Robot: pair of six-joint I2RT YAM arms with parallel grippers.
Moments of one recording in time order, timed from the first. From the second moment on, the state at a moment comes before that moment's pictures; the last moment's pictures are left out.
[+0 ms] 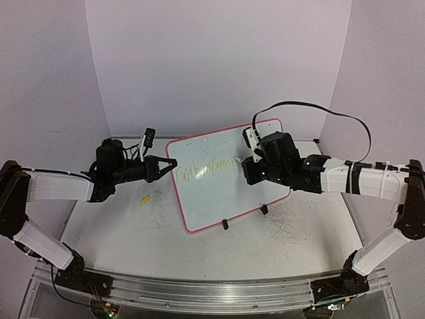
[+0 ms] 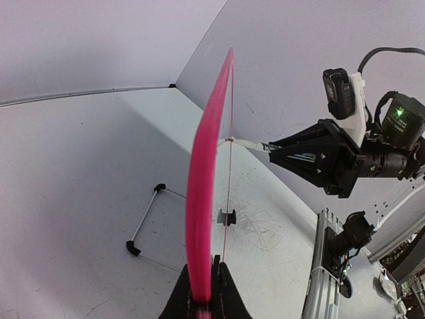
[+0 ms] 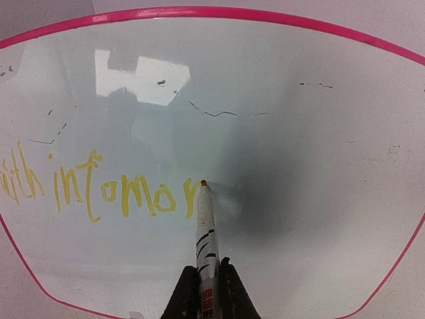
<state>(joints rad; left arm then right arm) -0.53 1.42 0.69 0.58 0.60 -0.44 0.85 1.51 1.10 -0.13 0.31 0.18</state>
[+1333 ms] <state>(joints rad) -0.53 1.41 0.69 0.57 0.60 -0.43 0.82 1.50 1.07 -0.15 0.26 0.18</state>
